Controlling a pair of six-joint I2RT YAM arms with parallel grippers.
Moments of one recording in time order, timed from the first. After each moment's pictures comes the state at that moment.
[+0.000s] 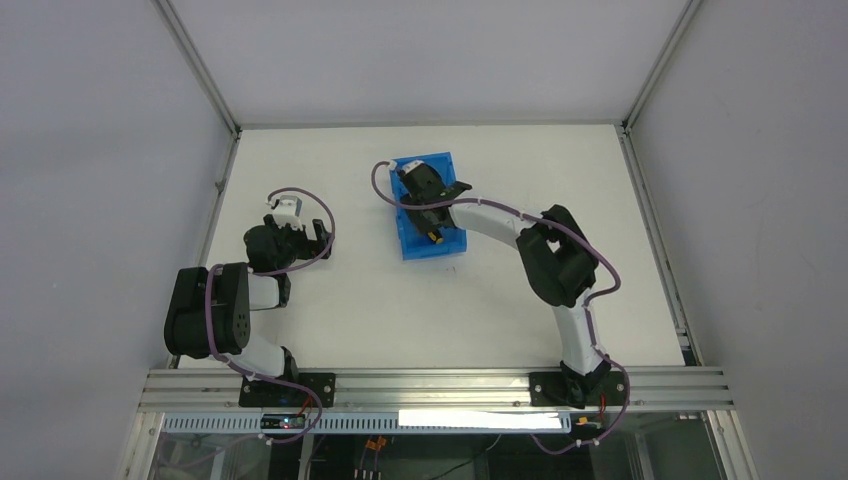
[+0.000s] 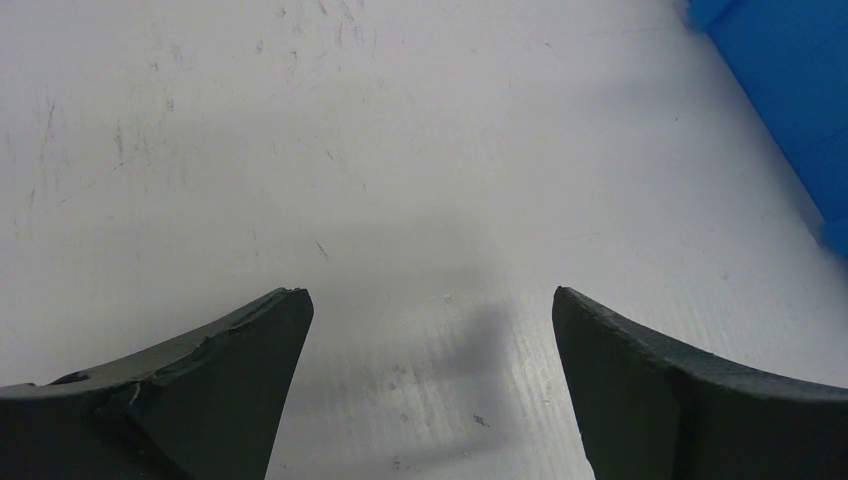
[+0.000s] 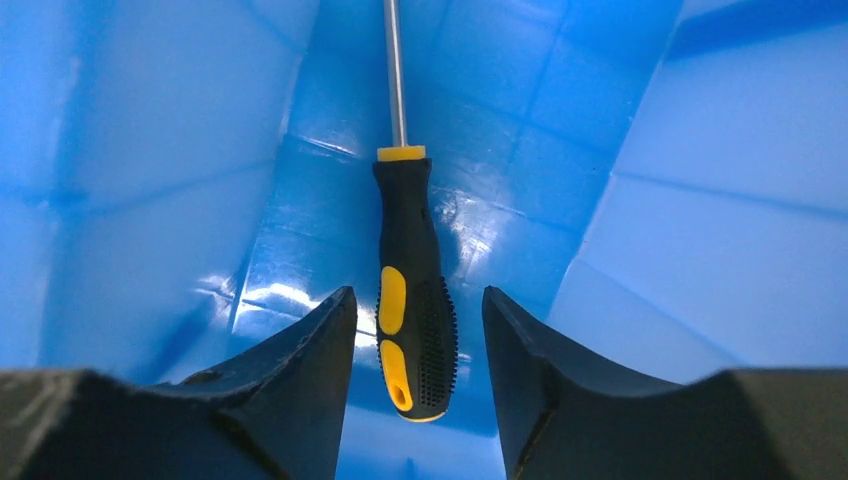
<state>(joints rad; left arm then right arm) 0.11 1.53 0.32 1.00 0.41 -0.07 0.77 2.09 1.58 -0.48 0.25 0.13</state>
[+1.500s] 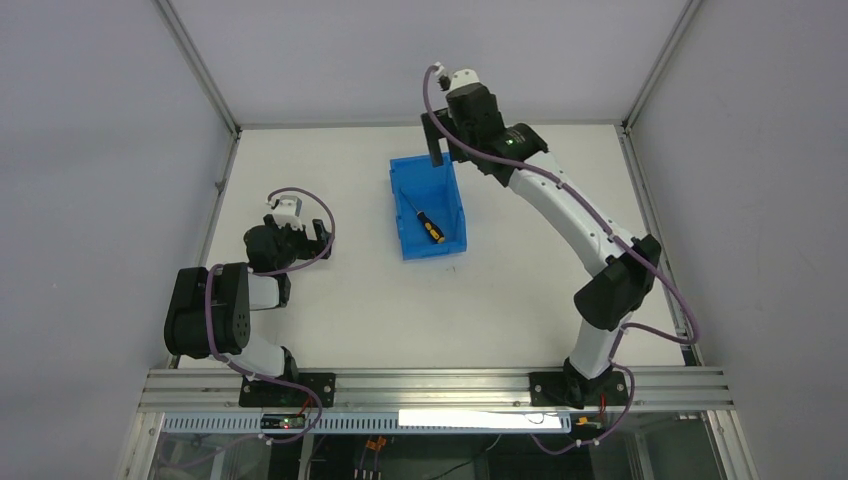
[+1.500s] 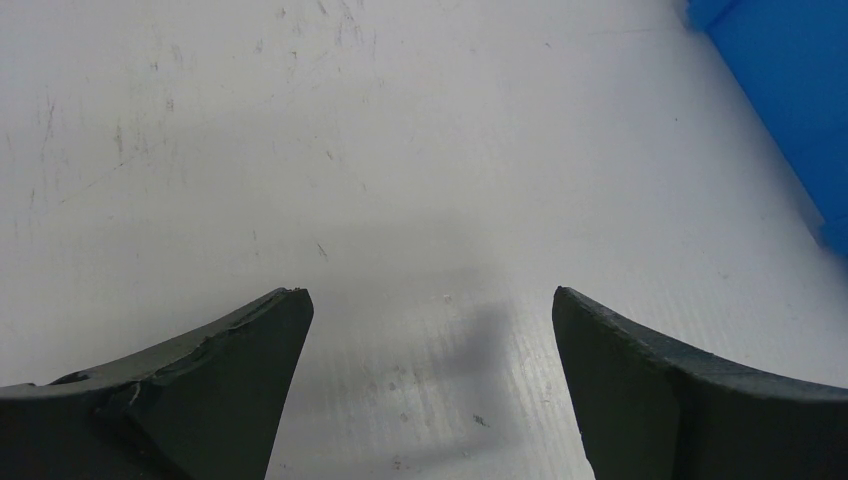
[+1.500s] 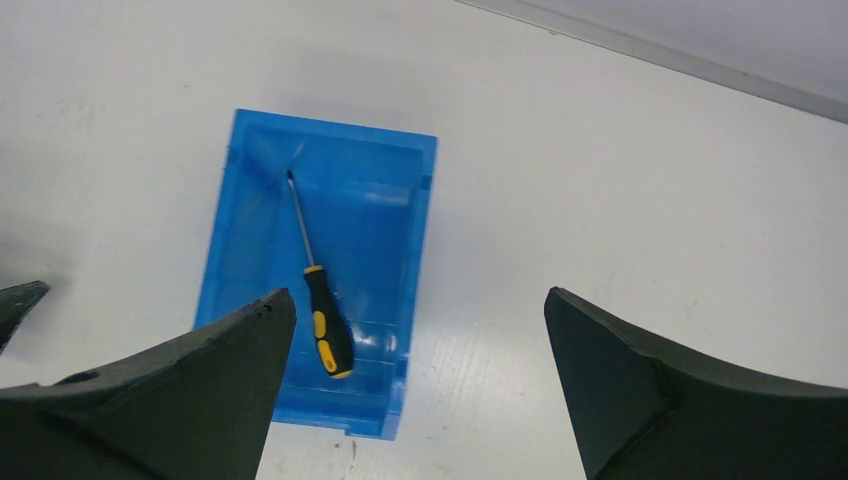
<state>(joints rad) 0.11 1.53 0.32 1.00 0.41 -0.07 0.69 1.81 1.95 -0.74 0.36 0.11</state>
